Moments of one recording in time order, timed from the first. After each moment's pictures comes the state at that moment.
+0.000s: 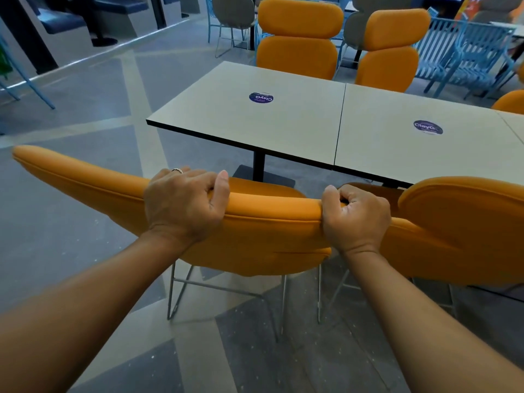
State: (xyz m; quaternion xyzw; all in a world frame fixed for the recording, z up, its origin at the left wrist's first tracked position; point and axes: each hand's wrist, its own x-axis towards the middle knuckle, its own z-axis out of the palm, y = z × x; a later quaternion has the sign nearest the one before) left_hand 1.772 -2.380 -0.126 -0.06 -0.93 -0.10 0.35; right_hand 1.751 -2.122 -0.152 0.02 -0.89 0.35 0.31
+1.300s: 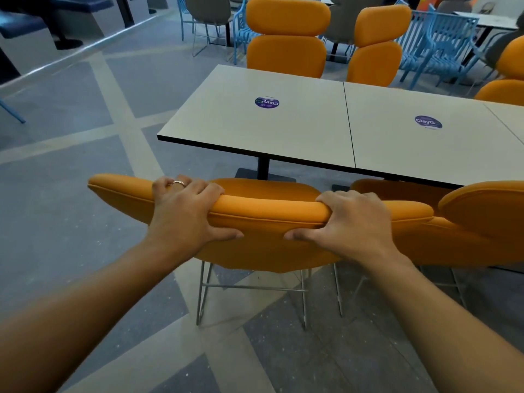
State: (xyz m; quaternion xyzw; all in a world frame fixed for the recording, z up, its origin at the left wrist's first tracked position) left_hand 1.741 -2.547 -0.107 -0.14 -0.98 -0.03 0.12; right_hand 1.746 -2.260 -0.111 0.11 -0.98 0.05 0.13
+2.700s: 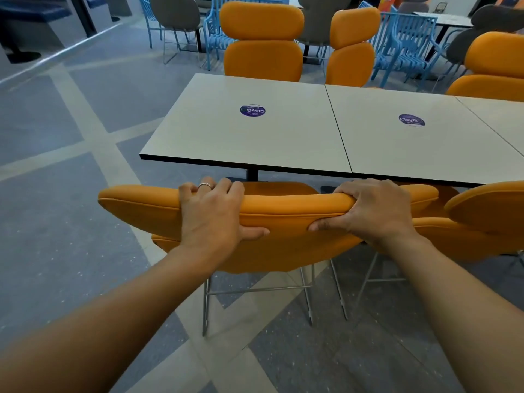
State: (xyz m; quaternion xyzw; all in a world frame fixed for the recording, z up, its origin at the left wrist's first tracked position) left_hand 1.671 -2.530 -0.110 -0.16 -0.98 -0.01 0.15; right_hand 1.684 -2.250 -0.110 0.05 -0.98 0.06 0.17
